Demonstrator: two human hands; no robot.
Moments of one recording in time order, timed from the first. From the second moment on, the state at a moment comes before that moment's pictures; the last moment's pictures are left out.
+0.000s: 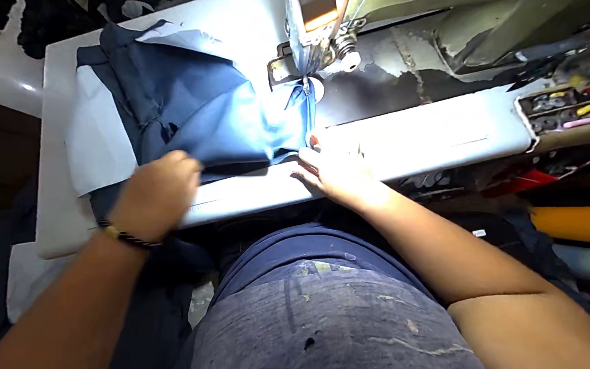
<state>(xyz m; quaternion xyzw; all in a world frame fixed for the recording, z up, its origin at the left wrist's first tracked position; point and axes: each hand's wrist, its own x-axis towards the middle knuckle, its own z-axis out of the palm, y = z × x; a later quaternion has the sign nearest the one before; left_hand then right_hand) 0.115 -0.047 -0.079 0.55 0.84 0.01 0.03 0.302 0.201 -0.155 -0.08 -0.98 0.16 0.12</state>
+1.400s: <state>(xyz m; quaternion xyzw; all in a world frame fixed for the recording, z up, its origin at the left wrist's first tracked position) 0.158 0.114 -0.164 0.63 0.74 0.24 0.03 0.294 0.240 -0.135 -0.23 -0.95 0.20 0.08</state>
